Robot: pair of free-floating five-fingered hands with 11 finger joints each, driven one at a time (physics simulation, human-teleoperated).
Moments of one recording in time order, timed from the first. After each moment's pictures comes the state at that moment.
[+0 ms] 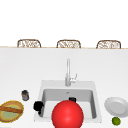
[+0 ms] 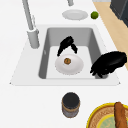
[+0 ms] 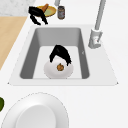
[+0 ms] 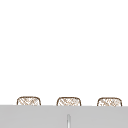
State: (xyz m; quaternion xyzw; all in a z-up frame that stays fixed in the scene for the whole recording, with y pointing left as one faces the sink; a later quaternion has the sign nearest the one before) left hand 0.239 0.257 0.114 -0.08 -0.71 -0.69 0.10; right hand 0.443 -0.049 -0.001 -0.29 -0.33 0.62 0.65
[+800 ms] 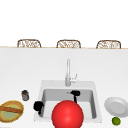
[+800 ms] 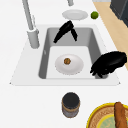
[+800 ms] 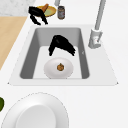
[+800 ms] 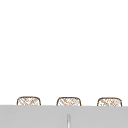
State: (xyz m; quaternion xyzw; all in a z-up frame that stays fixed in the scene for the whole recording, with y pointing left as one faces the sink) left hand 0.239 0.257 0.114 -0.08 -0.71 -0.69 0.10; right hand 0.444 -0.091 0.092 -0.26 -0.41 0.63 0.61
